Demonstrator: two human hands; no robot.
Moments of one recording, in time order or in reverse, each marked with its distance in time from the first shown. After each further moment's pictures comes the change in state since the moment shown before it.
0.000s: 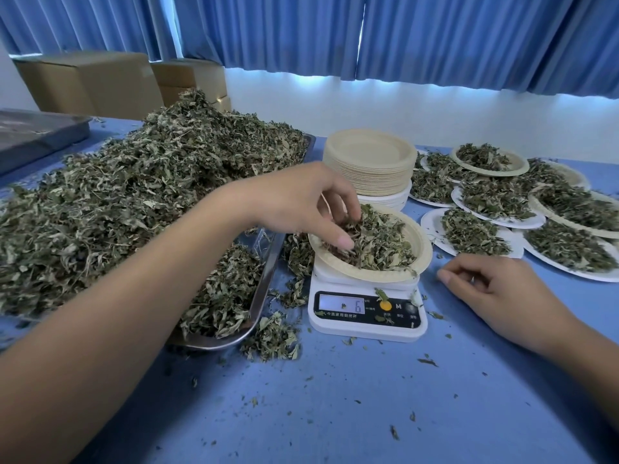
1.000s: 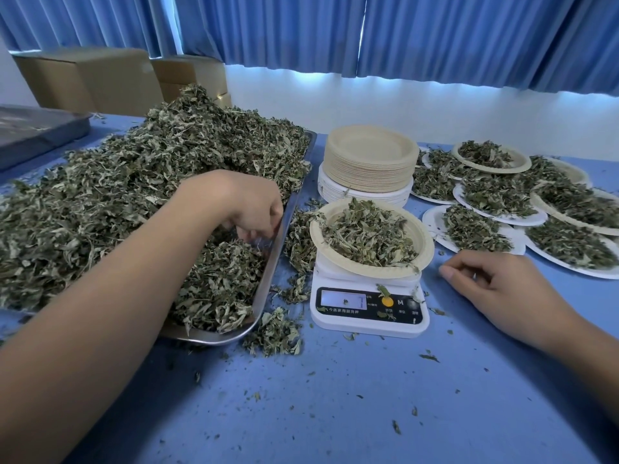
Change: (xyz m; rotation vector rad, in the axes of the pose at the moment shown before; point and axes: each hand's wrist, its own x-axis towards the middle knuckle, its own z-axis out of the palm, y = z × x) left_hand -0.003 -0.054 -0.013 0.355 -0.232 -0.525; right_hand 0.000 0.000 0.001 -0.003 -0.001 0.035
